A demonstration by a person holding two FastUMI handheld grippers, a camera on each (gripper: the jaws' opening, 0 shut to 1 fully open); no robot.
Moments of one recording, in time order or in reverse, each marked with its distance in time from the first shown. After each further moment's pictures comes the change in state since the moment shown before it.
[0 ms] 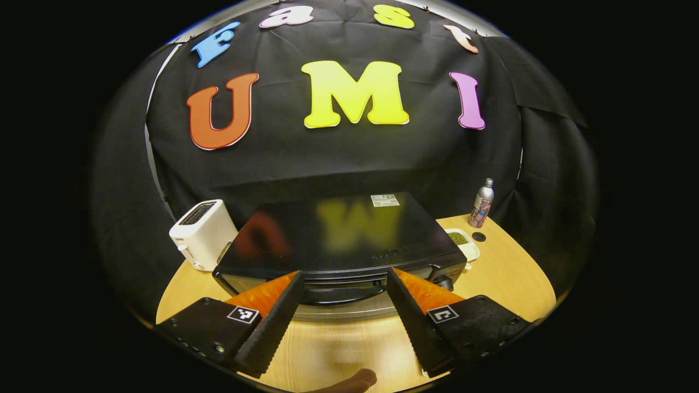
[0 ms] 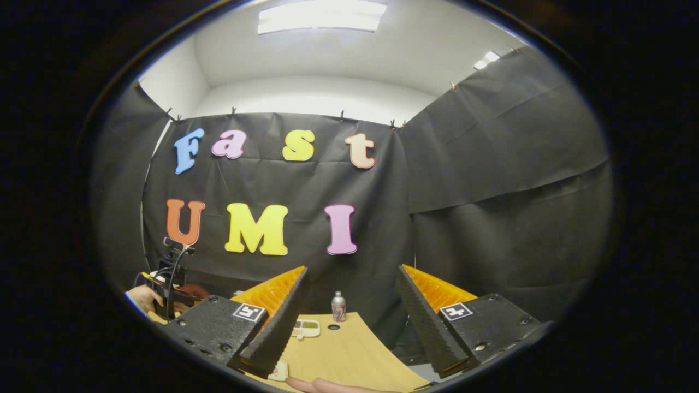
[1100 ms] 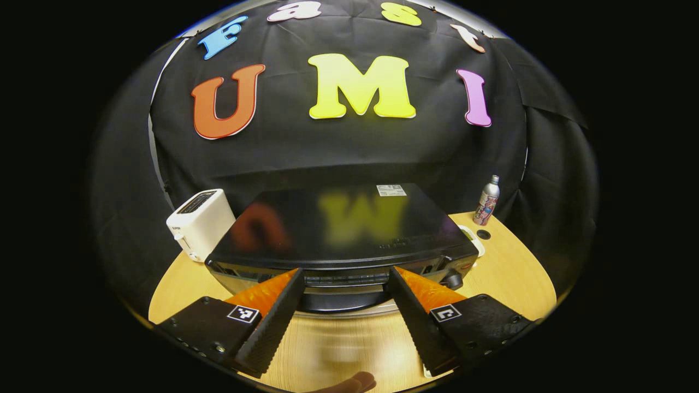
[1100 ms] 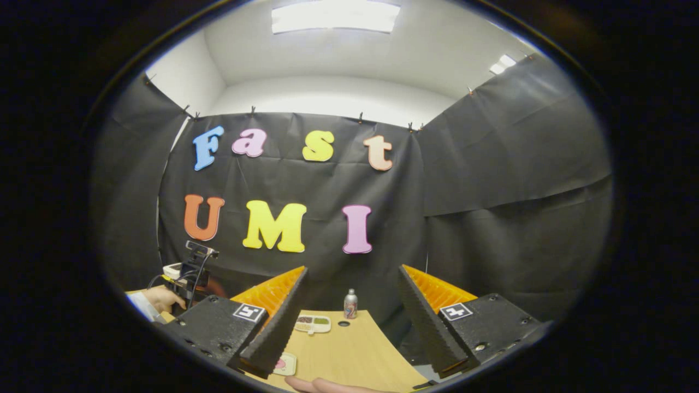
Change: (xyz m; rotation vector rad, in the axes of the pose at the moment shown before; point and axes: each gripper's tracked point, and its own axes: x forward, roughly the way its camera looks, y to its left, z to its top) left arm 0.000 0.002 -0.018 -0.031 0.006 0.001; right arm -0.035 0.027 0.014 -0.041 0.001 0.071
